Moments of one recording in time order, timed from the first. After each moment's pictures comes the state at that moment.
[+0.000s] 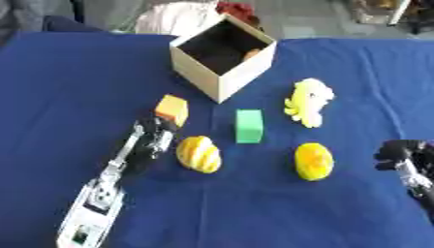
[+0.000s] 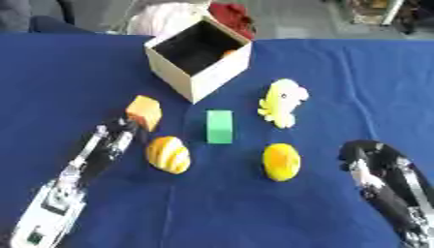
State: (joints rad) left arm -0.08 0.18 -0.07 -1.80 -0.24 -0.02 -0.11; right arm -0.11 -0.26 0.16 -1.79 -0.04 -0.06 0.03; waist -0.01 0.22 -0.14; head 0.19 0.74
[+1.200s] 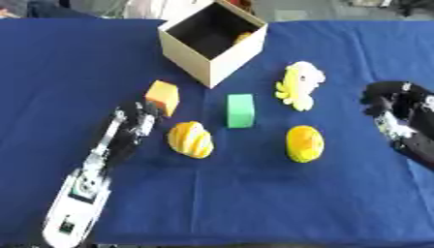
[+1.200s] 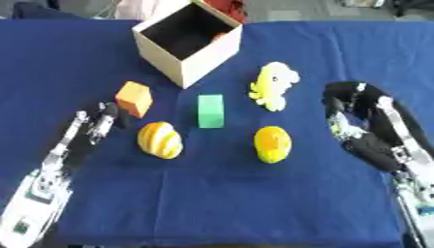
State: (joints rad) left arm -0.08 0.18 -0.06 -1.81 -0.21 -0.04 -0.10; right arm -0.36 -0.37 0.17 -1.74 0.14 -0.14 0.21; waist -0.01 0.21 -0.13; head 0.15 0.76
